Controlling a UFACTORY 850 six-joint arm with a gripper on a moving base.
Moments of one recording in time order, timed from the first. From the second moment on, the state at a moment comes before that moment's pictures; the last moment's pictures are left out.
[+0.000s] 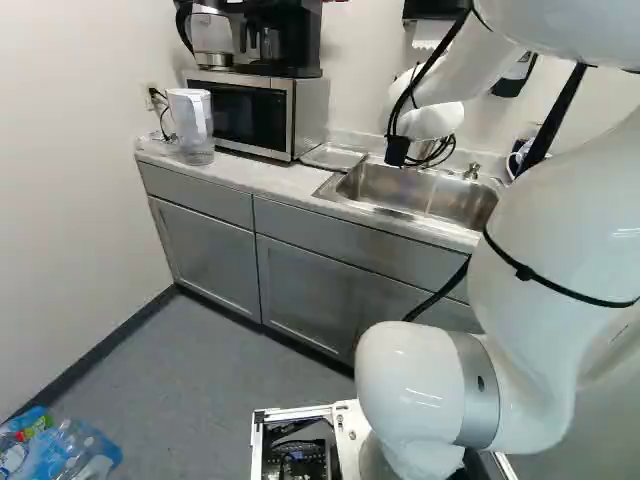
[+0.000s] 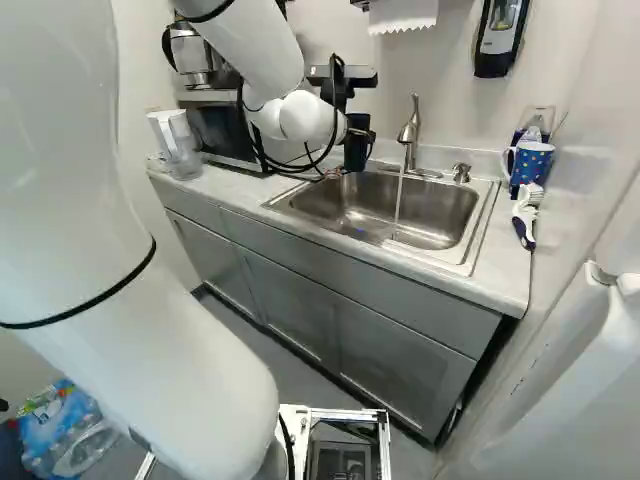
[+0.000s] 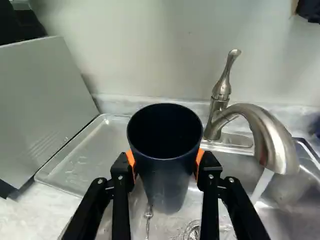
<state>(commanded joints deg) -16.6 1.0 -50.3 0.0 21.0 2.9</state>
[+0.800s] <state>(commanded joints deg) -12.9 -3.9 -55.3 0.0 21.0 2.9</state>
